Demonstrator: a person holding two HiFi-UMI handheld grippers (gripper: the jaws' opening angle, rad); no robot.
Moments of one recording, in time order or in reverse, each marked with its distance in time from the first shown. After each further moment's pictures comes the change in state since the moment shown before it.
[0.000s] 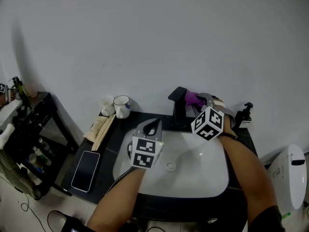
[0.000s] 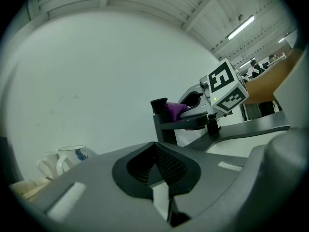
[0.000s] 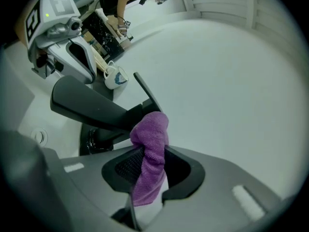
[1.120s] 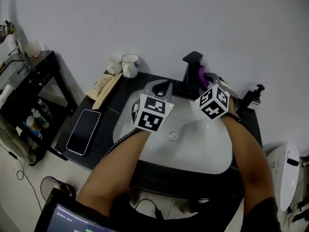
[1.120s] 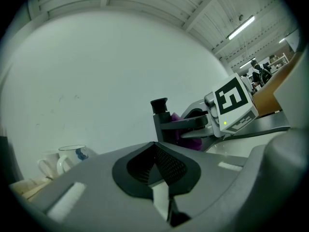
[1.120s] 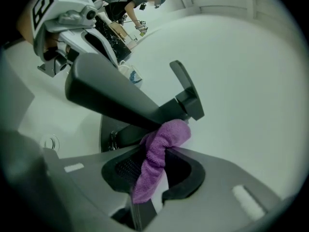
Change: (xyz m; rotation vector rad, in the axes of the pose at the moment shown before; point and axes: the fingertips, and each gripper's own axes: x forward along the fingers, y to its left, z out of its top) left arm 0.001 0.001 0.004 0.000 -0.002 0.003; right arm 0.011 0.059 -0.003 0.033 -0.007 0.114
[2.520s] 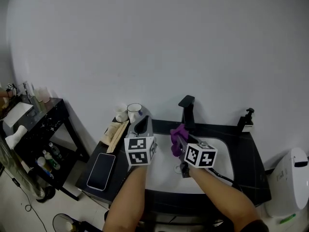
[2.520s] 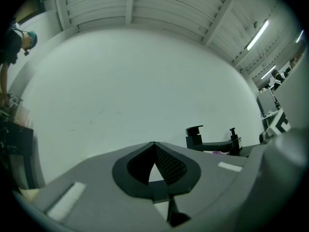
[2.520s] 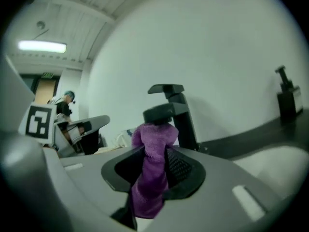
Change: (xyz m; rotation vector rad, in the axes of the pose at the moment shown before) left arm -0.055 0.083 0.034 -0.167 -0.167 0.210; right arm -0.052 0.071 0.049 1.311 -0.312 0.105
